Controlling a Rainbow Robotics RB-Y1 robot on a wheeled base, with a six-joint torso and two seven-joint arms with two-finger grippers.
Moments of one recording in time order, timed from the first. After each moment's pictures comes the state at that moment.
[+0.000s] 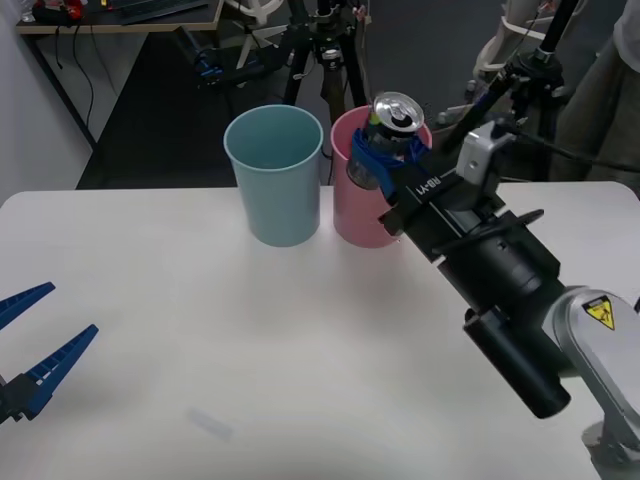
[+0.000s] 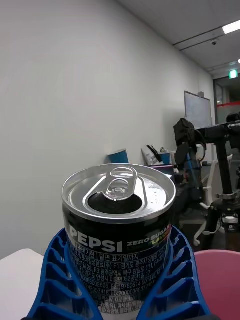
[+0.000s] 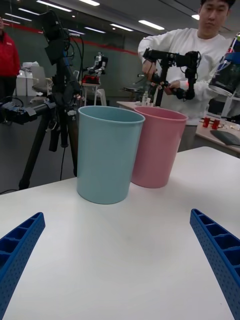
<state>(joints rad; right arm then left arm) -0.09 -0.36 0.28 -2.02 1.21 -0.20 -0.11 0.35 0.40 0.52 -1.66 -0.96 -1.22 0.00</state>
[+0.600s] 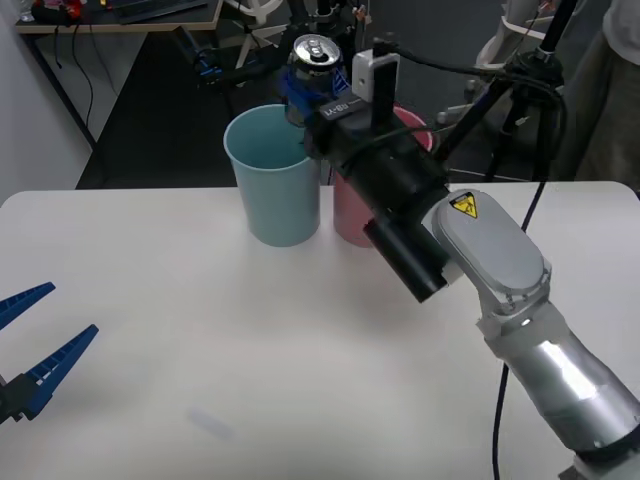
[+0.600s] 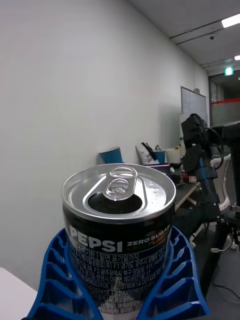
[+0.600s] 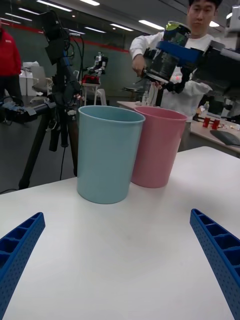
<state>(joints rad) -0.55 -0.24 0.40 -1.58 1.22 -0.03 -0.11 0.35 0.40 0.52 -1.66 -0.96 -1.22 0.00</state>
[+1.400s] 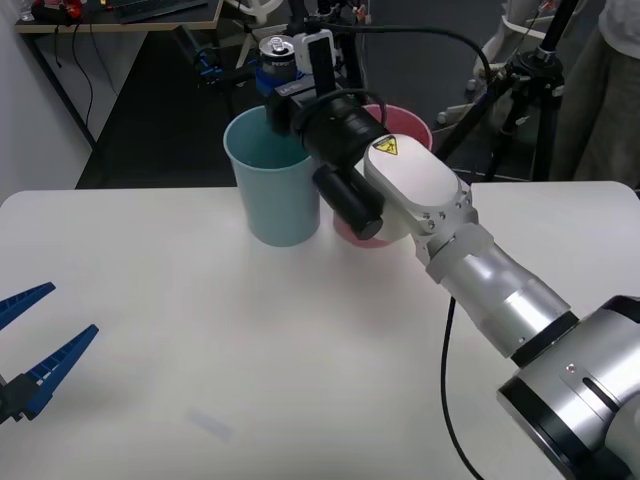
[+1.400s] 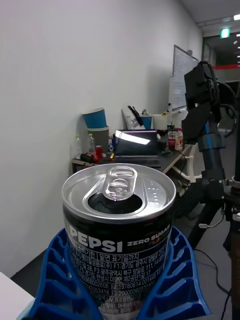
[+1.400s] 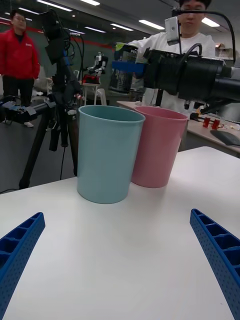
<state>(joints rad) -0.91 -0.13 0.44 -1.04 1.23 0.02 -0.12 0.35 0.40 0.52 -1.66 -0.96 -1.22 0.00</state>
